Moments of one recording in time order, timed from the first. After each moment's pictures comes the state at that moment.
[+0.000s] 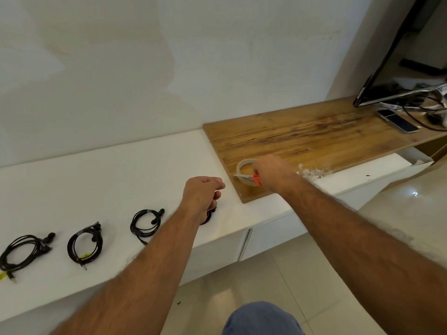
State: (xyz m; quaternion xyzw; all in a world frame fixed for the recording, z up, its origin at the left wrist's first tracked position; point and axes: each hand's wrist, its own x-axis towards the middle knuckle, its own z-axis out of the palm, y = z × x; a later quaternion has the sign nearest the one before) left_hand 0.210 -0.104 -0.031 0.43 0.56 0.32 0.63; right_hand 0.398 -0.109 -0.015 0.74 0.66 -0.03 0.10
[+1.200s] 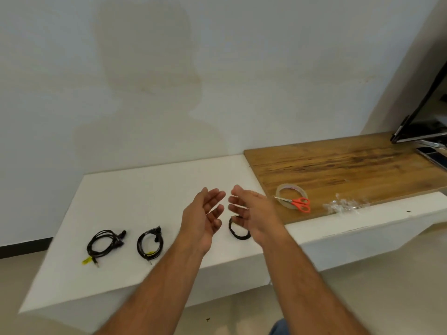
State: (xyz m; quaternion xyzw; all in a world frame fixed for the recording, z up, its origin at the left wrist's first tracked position) left_hand 0.102 -0.137 0.014 0.21 0.44 0.46 0.74; right_hand 0.234 -0.151 0.007 0.54 0.25 -0.59 -0.55
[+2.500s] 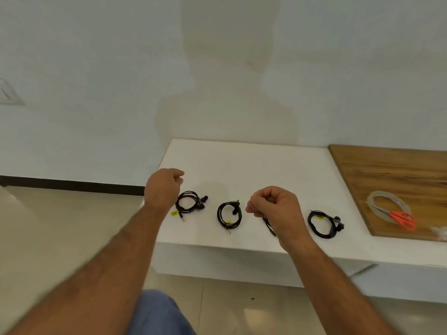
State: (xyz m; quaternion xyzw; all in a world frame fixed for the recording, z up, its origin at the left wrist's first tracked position) left_hand -0.166 -0.078 -0.047 0.58 0.76 0.26 0.14; right_hand 0.095 -0.153 -0.004 0.53 0.49 -0.50 -0.48
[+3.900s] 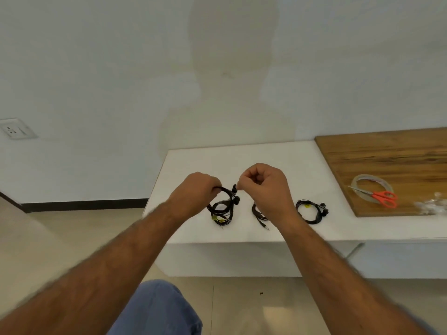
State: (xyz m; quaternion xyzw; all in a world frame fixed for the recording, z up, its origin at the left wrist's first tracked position) left_hand -0.065 -0.127 0.039 0.82 0.56 0.05 0.05; right_hand 0.115 -0.158 0.031 0.51 0.57 -0.39 -0.51
